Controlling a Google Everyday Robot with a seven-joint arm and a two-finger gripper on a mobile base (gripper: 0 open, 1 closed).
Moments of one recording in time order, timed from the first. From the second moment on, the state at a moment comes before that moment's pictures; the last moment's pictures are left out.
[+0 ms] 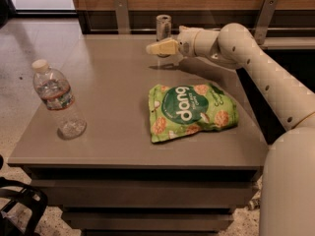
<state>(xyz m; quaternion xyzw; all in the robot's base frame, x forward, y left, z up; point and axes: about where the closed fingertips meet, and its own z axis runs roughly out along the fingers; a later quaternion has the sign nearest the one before) 0.838 -0.041 0.873 -0.33 0.70 0.27 0.58</state>
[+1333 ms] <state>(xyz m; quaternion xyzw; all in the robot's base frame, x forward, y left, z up) 0.850 -0.020 0.878 -0.32 0.68 0.28 0.59</state>
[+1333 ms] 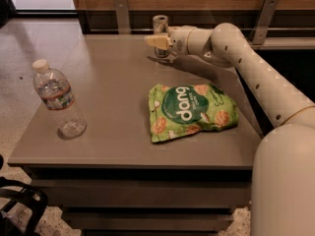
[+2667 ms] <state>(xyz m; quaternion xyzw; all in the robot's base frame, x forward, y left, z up) 0.850 -0.009 0.875 -0.33 0.68 0.29 0.59</state>
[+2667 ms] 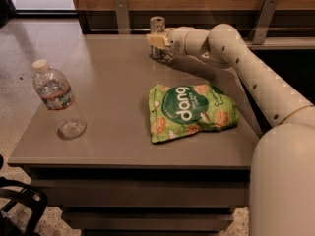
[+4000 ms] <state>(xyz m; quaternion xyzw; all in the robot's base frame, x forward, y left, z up) 0.832 -0.042 0.896 -0.43 0.76 0.17 0.45</state>
